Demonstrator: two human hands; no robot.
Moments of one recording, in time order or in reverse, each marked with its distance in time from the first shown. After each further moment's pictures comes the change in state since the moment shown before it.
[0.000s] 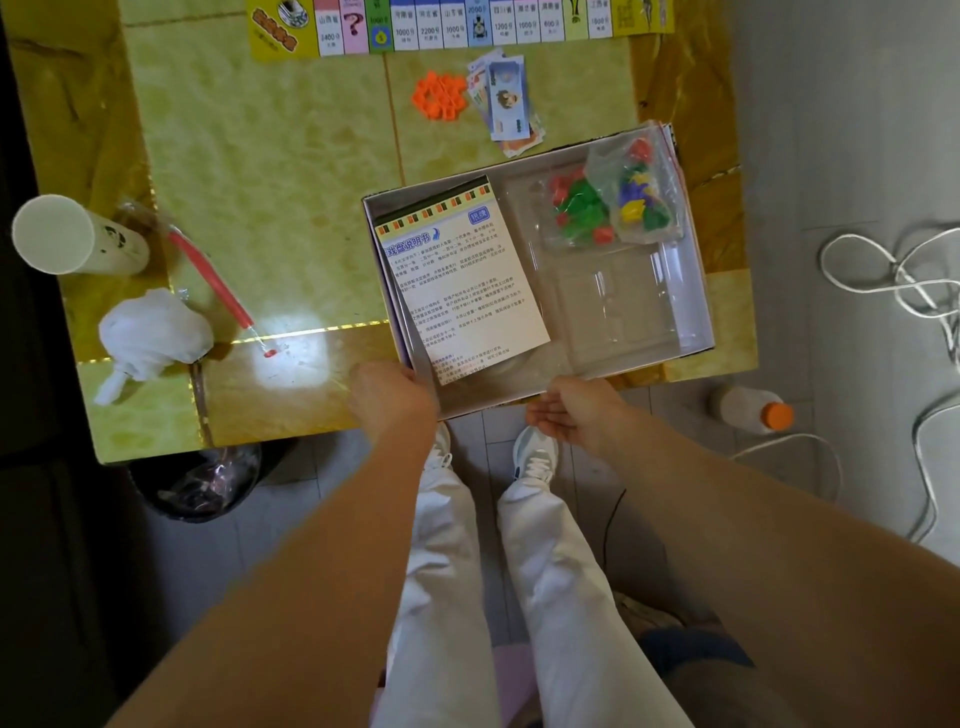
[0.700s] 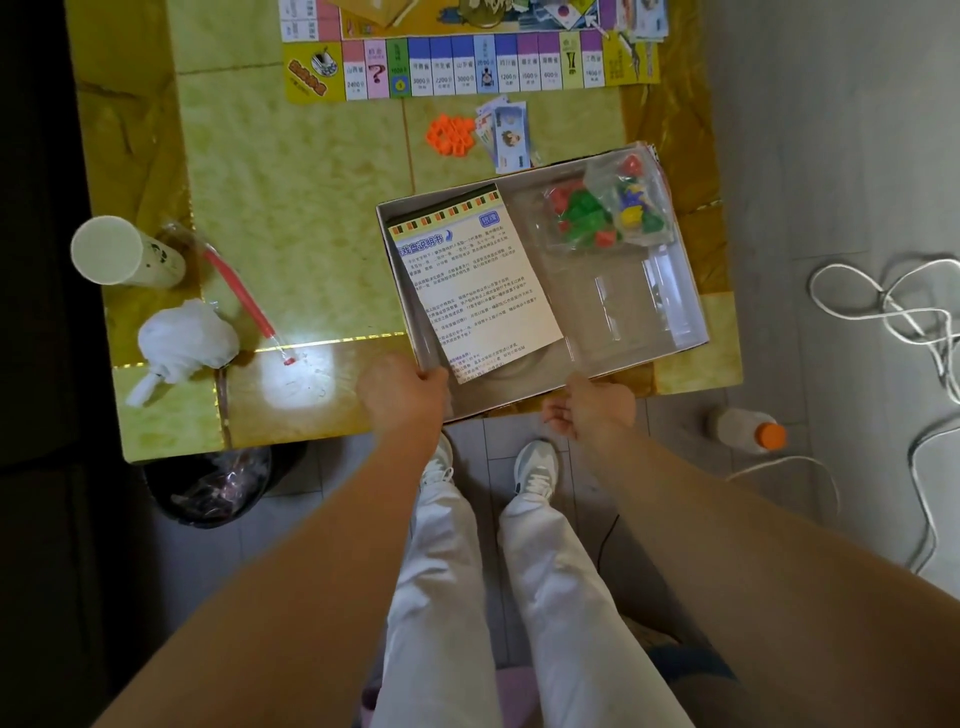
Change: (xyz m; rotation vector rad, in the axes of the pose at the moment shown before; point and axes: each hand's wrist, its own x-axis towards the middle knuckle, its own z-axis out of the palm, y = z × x) left_hand -0.020 0.012 -0.033 0.085 0.006 0.200; right_hand -0.022 -0.001 -0.002 0.129 0.264 -0.180
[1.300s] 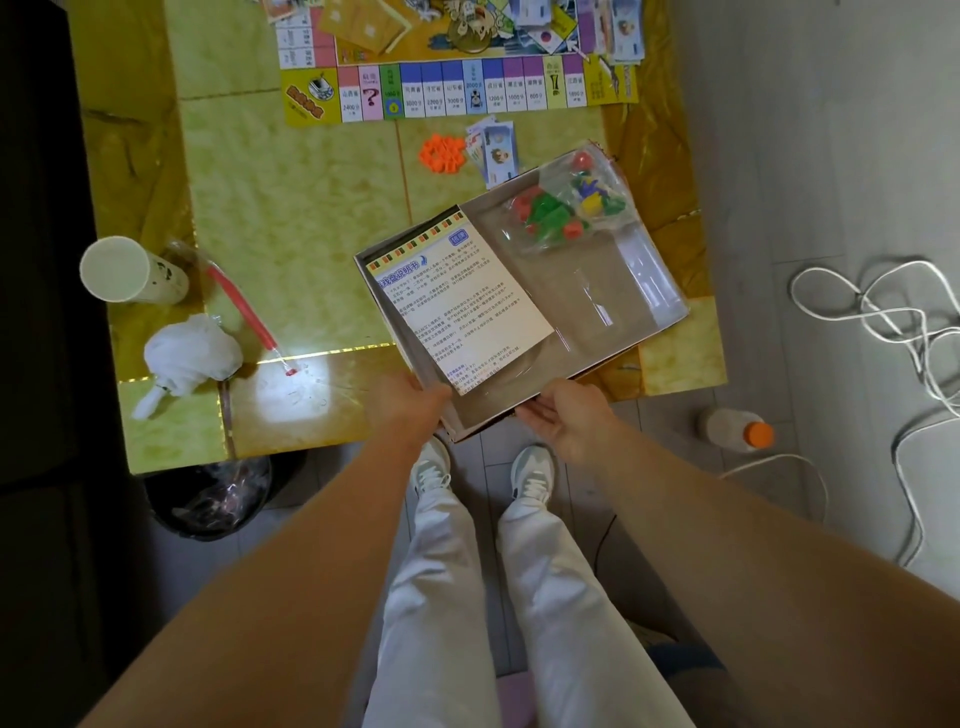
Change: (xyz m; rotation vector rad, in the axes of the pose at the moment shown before) left_hand -0.010 -0.001 -0.010 -0.412 -0.200 -0.177; right_hand -0.034 -0.012 0.005 0.363 -0.272 0.118
